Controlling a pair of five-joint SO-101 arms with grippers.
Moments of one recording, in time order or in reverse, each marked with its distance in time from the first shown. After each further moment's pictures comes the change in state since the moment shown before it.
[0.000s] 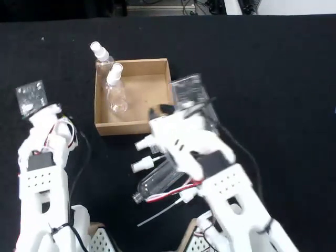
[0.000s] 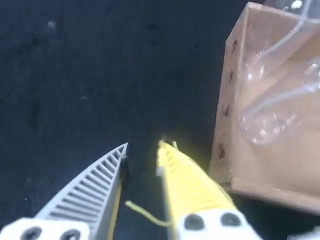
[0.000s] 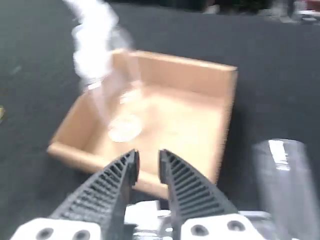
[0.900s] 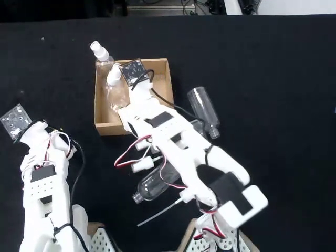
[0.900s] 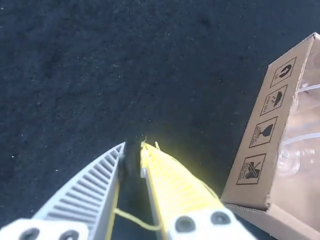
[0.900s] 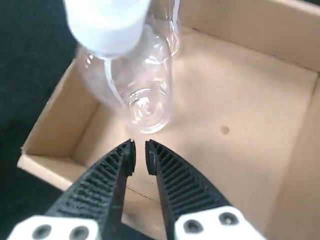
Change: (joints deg) left arm -5.1 -0.1 13.6 -14.1 14.8; right arm -6.3 53.6 -26.5 -12.5 0.0
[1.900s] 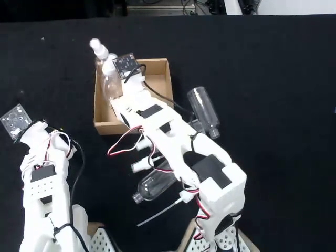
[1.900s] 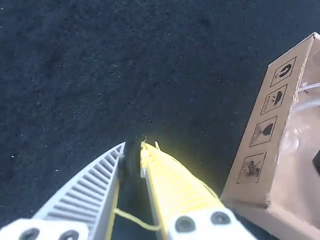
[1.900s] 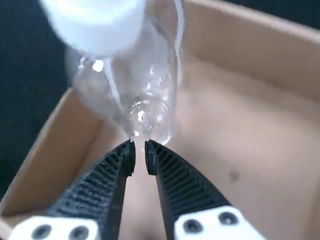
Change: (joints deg) left arm 0.0 0.0 0.0 0.0 0.0; right arm 0.2 14.5 -12.3 -6.7 0.0
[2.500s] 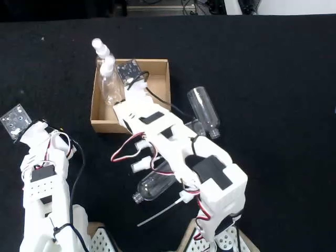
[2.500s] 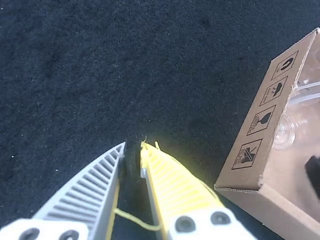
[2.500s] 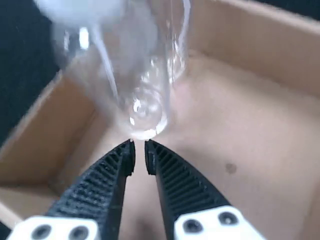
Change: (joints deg) left arm 0.0 0.0 0.0 0.0 0.0; right arm -0.1 -0.9 6.7 -6.1 0.0
